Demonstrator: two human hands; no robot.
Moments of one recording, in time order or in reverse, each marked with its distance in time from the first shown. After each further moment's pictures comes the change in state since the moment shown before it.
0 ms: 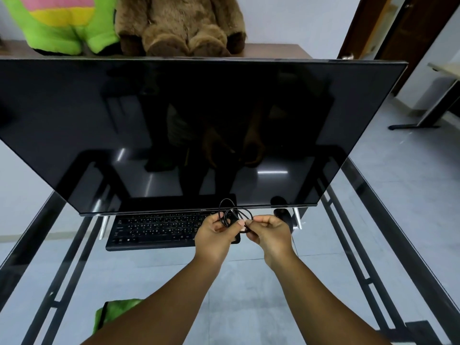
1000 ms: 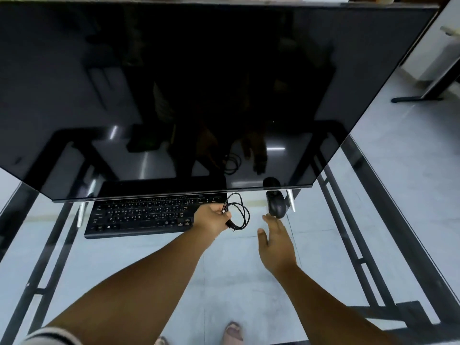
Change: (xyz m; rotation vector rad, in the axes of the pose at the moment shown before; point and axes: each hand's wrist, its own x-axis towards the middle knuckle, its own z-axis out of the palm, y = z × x) left_hand 0.074 -0.053 0.024 0.269 -0.088 -0.221; right_hand 0.043 0.085 -0.078 -1.018 -0.023 -0.428
